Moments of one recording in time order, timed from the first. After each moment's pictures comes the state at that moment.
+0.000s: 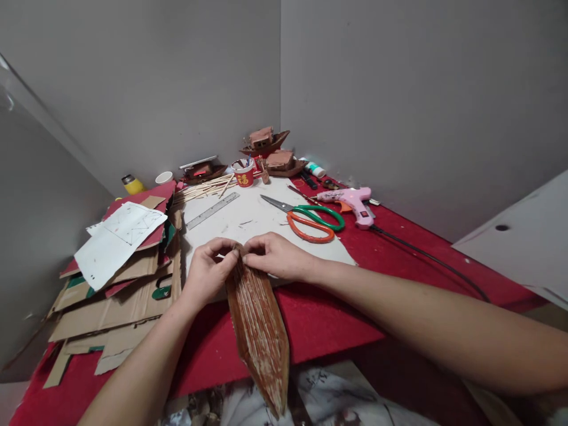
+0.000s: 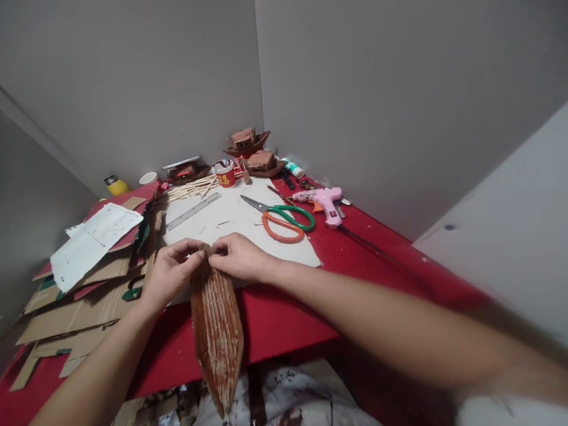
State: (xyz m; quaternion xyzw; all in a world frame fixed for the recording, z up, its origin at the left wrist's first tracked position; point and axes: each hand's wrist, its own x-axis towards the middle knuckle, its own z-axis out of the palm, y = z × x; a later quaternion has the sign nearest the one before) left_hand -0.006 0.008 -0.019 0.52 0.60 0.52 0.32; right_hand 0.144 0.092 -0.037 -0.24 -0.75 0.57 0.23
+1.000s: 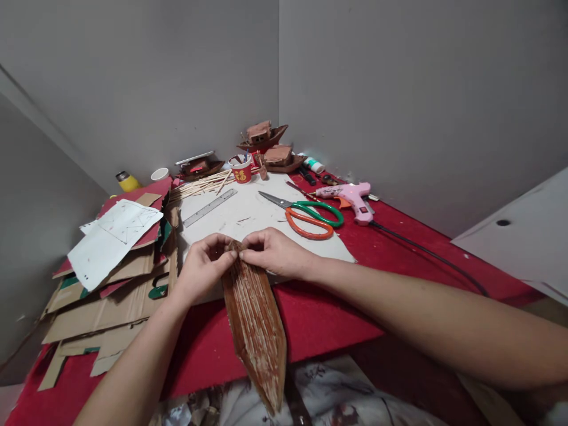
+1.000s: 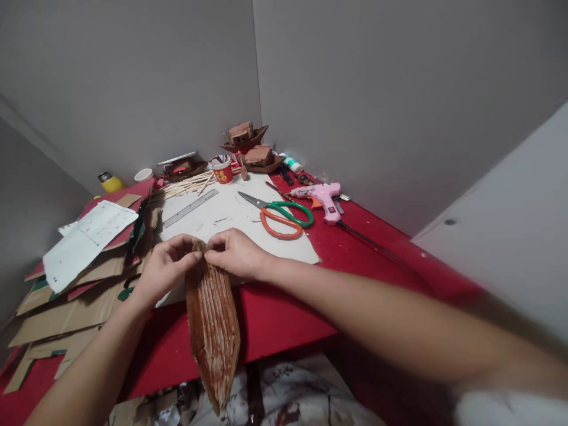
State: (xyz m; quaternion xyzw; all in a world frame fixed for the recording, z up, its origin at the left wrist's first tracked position) left_hand -0.015 0.009 -0.014 0.58 0.60 0.45 0.31; right_hand 0.142 0.091 -0.034 -0.24 -0.73 0.60 0.24
